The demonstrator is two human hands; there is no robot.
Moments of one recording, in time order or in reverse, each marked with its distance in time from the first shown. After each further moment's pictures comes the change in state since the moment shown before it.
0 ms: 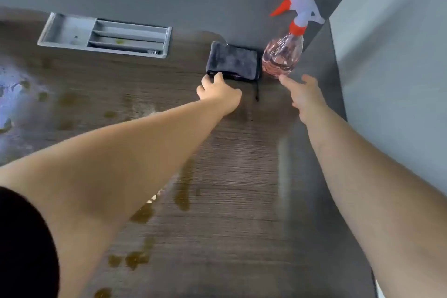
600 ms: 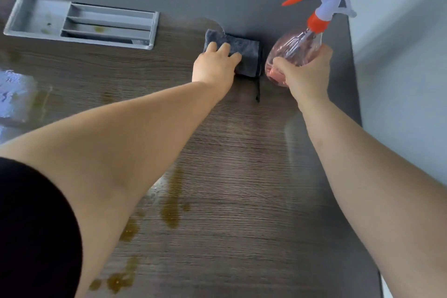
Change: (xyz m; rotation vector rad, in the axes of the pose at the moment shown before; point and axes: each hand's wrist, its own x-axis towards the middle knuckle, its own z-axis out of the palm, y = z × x) left_hand 0.071 0.007 0.004 0.753 0.261 0.537; right_hand 0.029 -0.013 0.017 -0.036 0.183 -0.349
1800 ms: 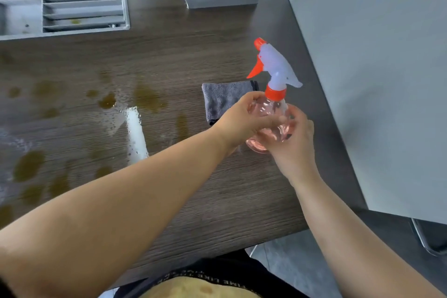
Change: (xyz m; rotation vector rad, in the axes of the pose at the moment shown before) left_hand -0.235 0.067 -0.042 -1.522 -0.666 -0.040; right_hand -0.298 0.025 -0.074 -0.101 0.058 0.119
